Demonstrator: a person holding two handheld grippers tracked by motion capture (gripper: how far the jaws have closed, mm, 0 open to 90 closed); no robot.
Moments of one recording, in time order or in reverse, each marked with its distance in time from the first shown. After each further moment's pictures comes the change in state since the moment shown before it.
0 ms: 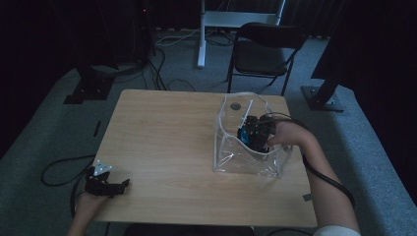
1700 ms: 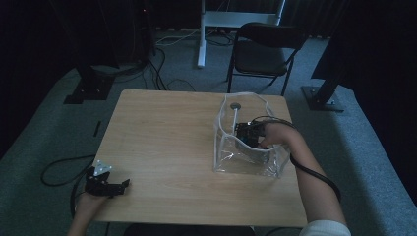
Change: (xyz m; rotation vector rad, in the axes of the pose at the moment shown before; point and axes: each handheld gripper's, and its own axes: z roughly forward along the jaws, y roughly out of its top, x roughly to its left) left arm 0.000 0.000 0.000 0.000 -0.004 0.005; right arm -0.014 0.020 0.056 0.249 0.010 -0.010
